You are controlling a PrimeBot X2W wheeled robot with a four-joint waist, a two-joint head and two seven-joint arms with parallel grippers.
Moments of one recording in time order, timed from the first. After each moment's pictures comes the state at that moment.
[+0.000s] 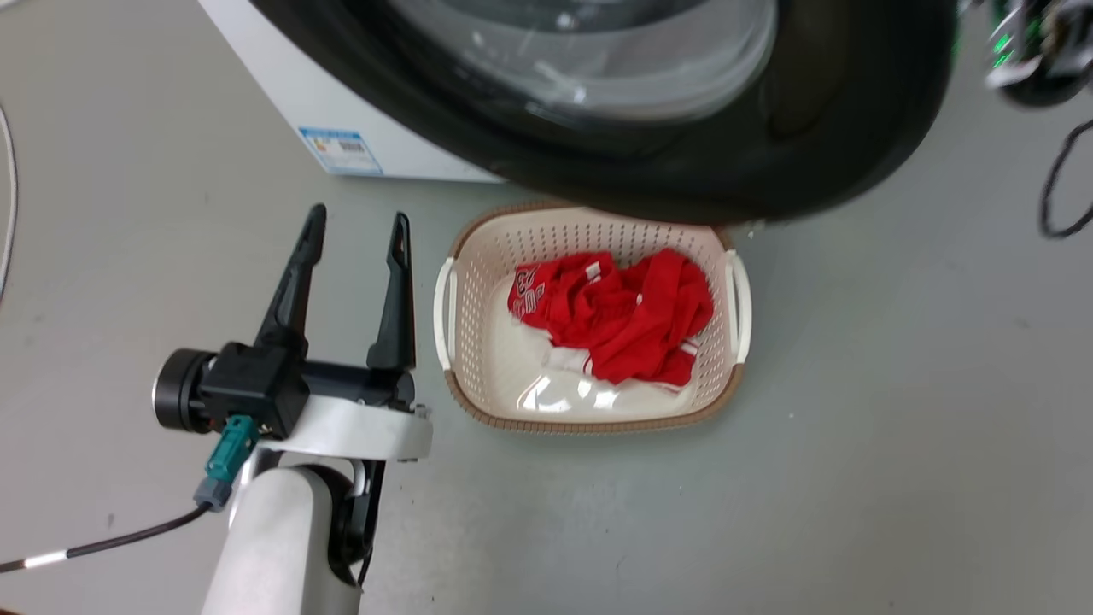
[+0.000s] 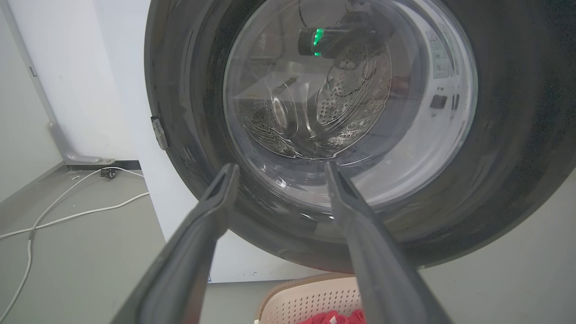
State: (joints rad) left arm -0.30 0.05 -0.09 0.03 -0.11 -0.06 -0.26; right arm -1.39 -0.23 0.10 1.11 1.29 0.13 0.75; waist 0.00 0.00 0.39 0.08
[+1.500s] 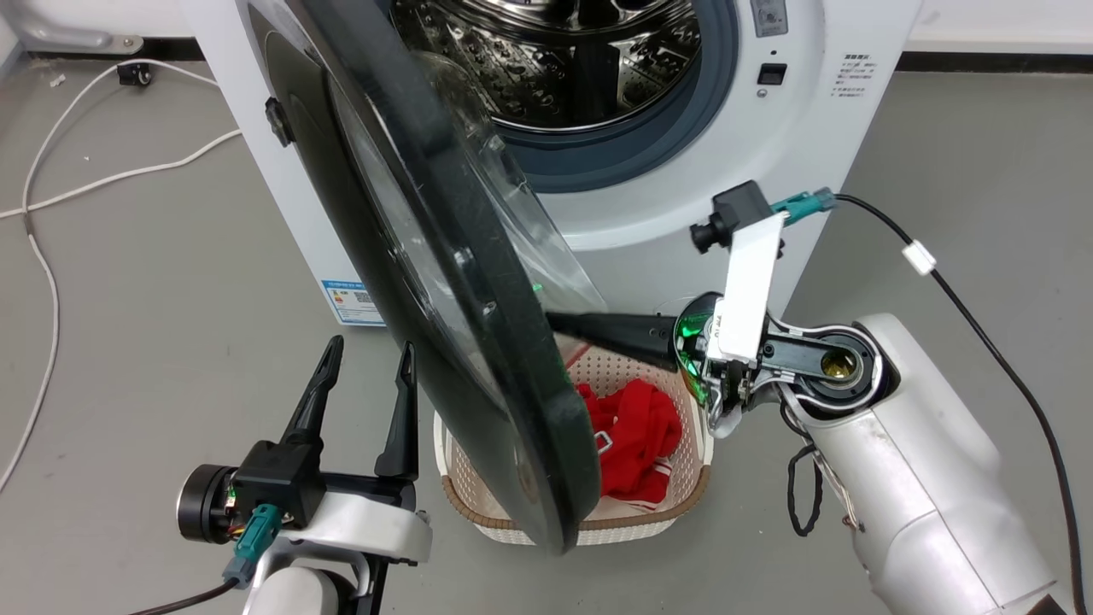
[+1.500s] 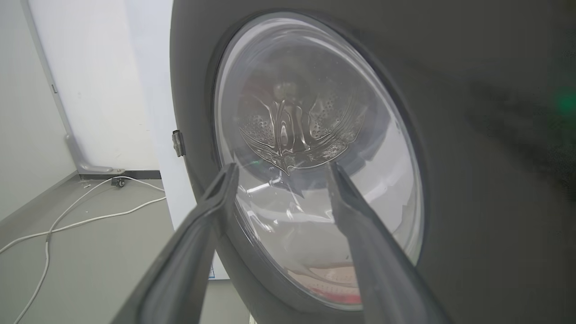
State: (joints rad) left arm -0.11 0.05 -0.09 0.08 -0.10 -0.06 -0.26; right arm -0.71 -0.05 0.39 0.53 1.57 0.13 0.90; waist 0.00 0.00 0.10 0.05
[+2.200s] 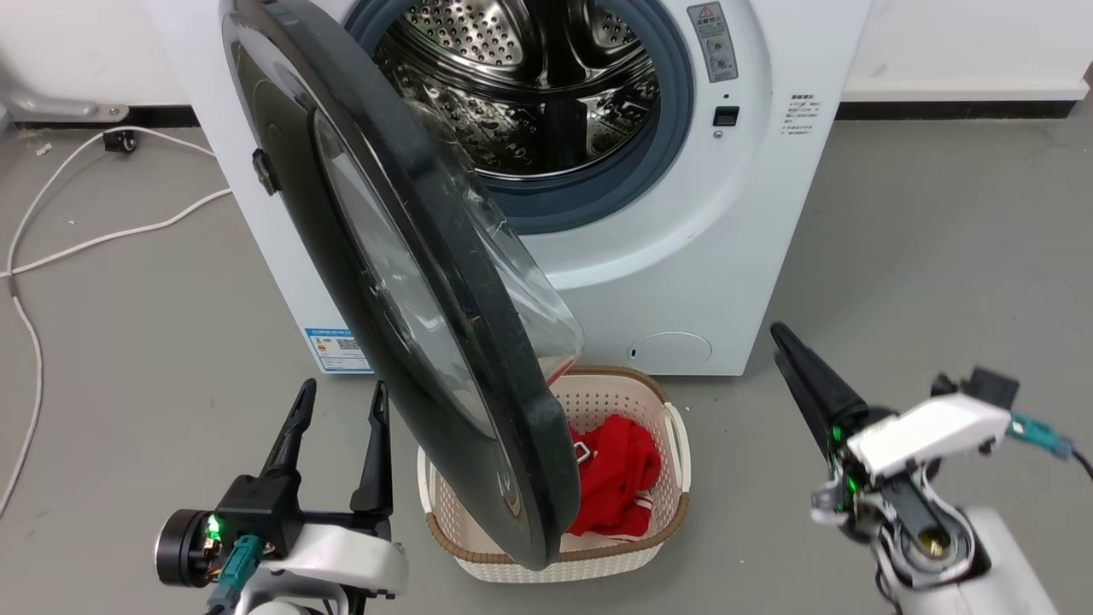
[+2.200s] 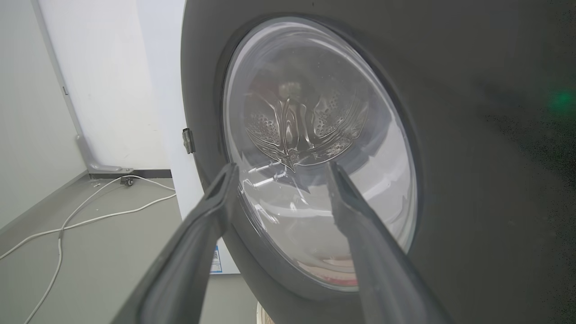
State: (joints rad) left arm -0.05 0.05 -0.04 0.10 -0.08 -0.06 -0.26; right arm -0.32 -0.10 0.14 0.39 1.45 0.13 0.21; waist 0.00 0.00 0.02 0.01
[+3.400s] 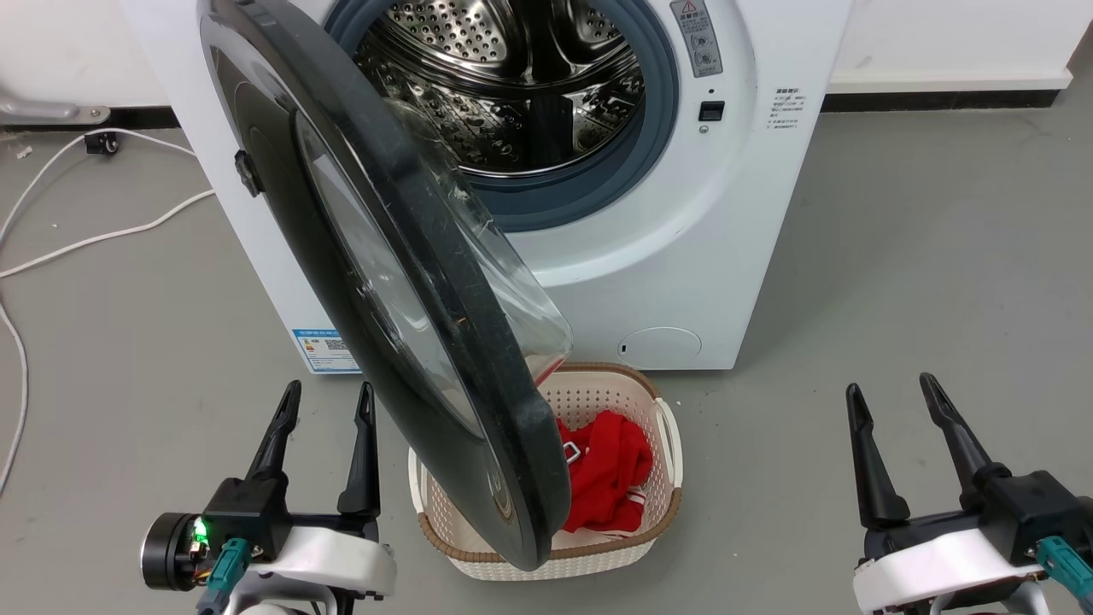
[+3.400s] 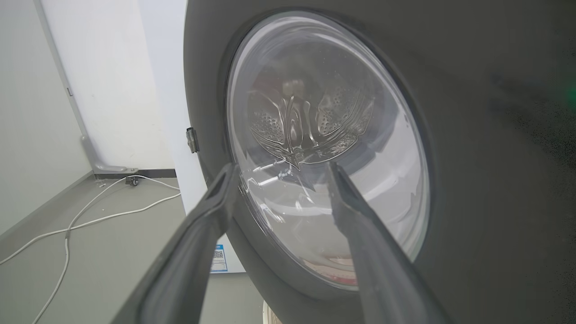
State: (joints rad) left arm -0.04 0.05 -0.01 0.09 -0.06 -0.06 -0.26; right arm 0.04 -0.05 -0.01 -0.06 0.03 0.13 -0.18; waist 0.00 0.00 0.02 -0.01
